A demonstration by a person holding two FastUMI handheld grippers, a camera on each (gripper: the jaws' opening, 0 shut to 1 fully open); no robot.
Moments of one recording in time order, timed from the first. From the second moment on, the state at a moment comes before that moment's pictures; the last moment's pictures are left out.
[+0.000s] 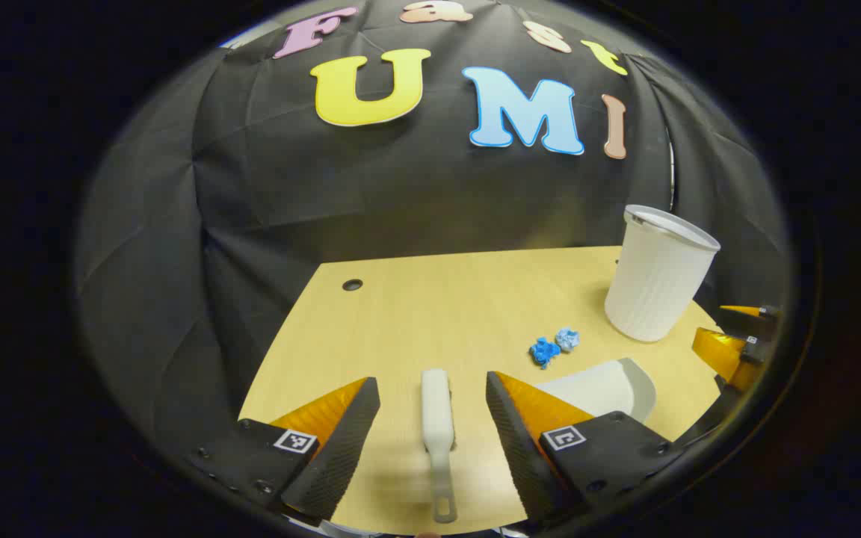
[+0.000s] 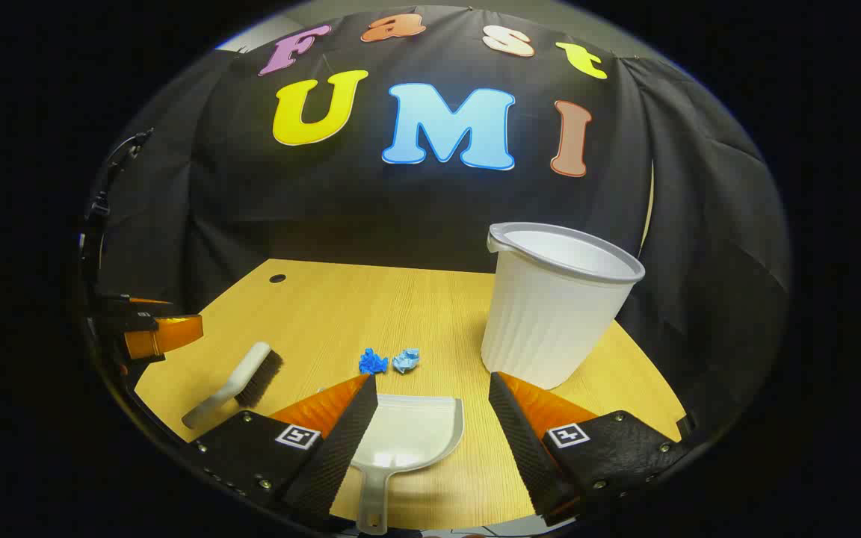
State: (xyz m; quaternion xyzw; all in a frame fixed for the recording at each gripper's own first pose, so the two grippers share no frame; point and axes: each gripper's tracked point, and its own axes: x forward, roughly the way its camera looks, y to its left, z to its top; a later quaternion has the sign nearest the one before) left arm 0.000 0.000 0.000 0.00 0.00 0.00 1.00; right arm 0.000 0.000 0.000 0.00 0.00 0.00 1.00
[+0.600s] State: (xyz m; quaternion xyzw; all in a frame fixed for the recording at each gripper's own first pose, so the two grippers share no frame) left arm 0.012 0.002 -0.031 0.00 0.06 -0.01 1.00; right arm 0.006 0.004 -0.020 0.01 0.04 0.00 1.00
